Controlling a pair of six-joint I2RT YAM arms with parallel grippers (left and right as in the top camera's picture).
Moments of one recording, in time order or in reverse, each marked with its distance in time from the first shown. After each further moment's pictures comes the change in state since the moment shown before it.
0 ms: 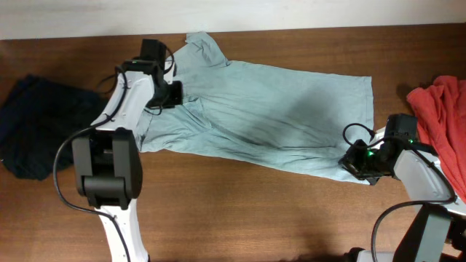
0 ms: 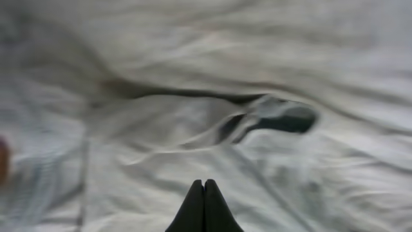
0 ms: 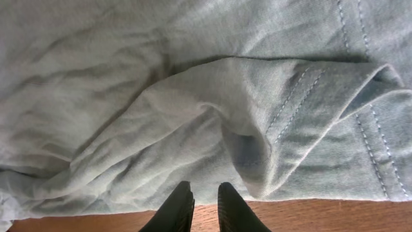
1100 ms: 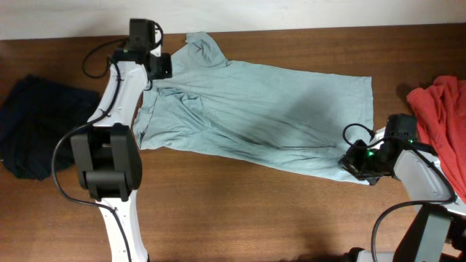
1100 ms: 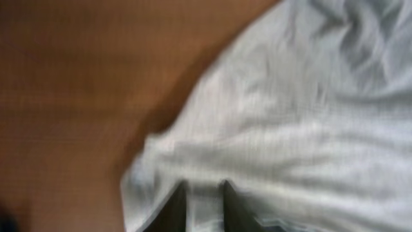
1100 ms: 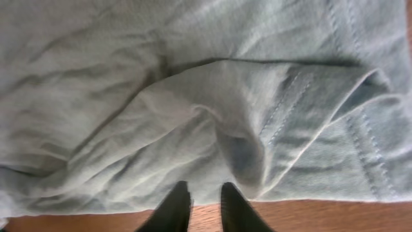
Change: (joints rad) left arm 0.035 0.080 0.213 0.143 -0.137 0.038; right arm 0.000 0.000 0.000 -0.005 0.006 -0.004
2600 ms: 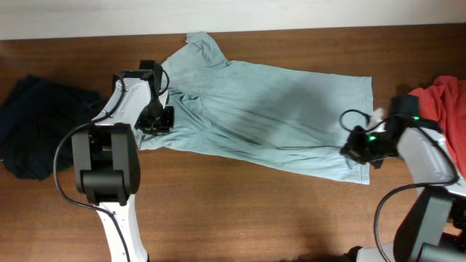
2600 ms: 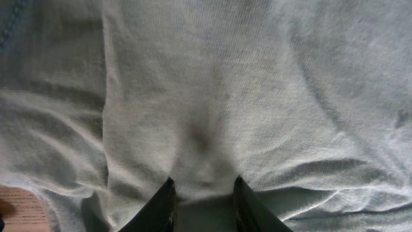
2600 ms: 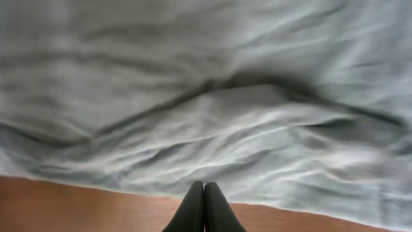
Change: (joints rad) left arm 0.003 -0.040 -0.291 -0.343 0.035 0.005; right arm 0.059 0.111 0.203 -0.155 -0.014 -0.192
